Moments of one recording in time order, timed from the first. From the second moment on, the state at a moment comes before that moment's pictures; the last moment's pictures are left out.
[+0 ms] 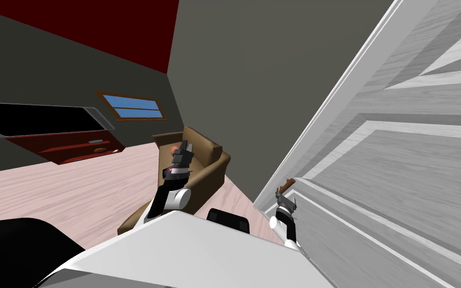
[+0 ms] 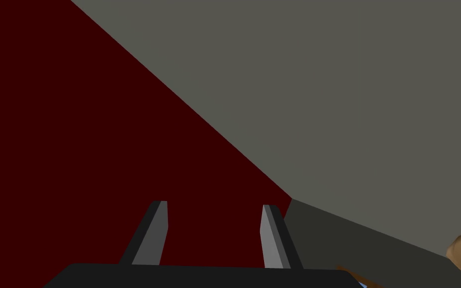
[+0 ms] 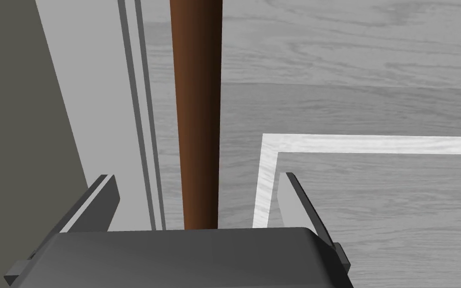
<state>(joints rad) -0.10 -0.23 -0.05 -0.57 -0.69 -0.91 -1.33</state>
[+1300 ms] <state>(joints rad) -0.04 -0.30 -0.04 -0.61 -0.69 -0.88 -1.41</state>
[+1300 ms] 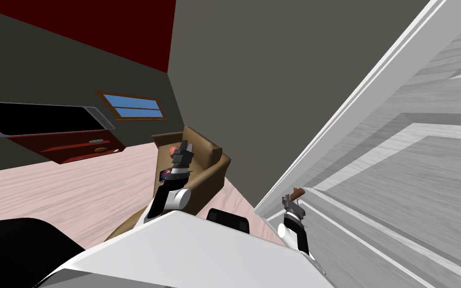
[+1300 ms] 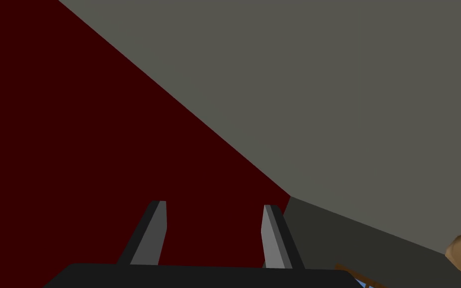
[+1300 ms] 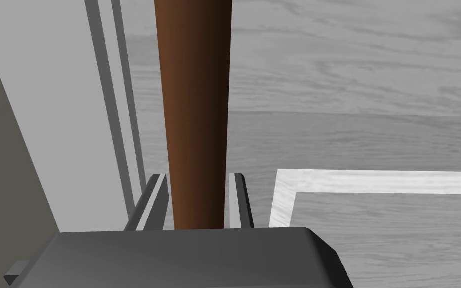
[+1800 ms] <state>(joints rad) -0.03 -0.30 0.01 -0.65 -0.67 -0.86 -1.43</state>
